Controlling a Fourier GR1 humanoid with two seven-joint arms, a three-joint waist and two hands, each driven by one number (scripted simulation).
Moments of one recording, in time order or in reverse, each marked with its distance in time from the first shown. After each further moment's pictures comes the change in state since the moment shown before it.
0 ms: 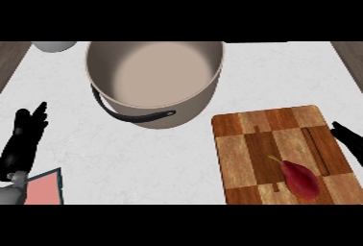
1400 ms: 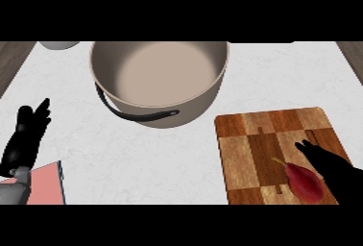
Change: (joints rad) left arm -0.024 -0.057 0.055 -0.006 -0.066 -0.063 0.016; right arm -0.171 0.028 0.176 -0.036 0.099 0.594 0.634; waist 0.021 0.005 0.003
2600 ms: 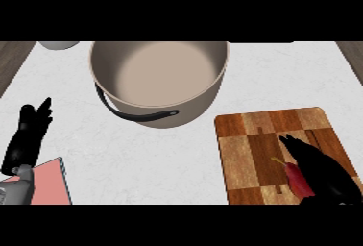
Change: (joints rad) left arm -0.015 -0.078 0.083 0.004 -0.084 -0.071 -0.001; right arm -0.060 0.213 -0.012 0.311 0.293 0.010 -0.201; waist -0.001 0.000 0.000
